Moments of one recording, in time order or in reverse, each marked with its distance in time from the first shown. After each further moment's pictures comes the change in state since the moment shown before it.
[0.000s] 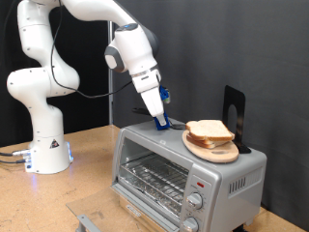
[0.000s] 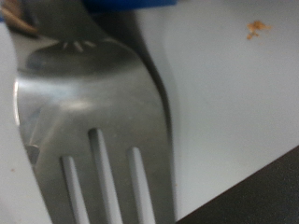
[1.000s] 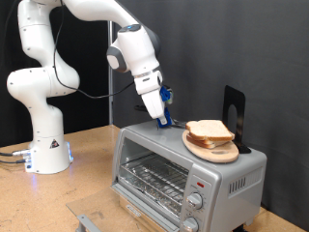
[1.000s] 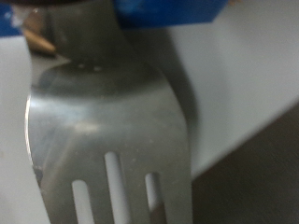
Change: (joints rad) arm 0.002 0.007 -0.007 0.034 0.032 -0.046 0.056
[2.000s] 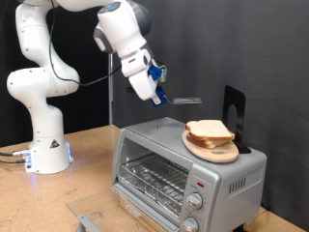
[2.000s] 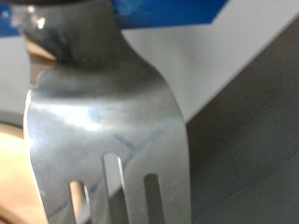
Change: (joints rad) arm -0.015 -0.179 -0.160 -0.006 0.090 -0.199 -0.065
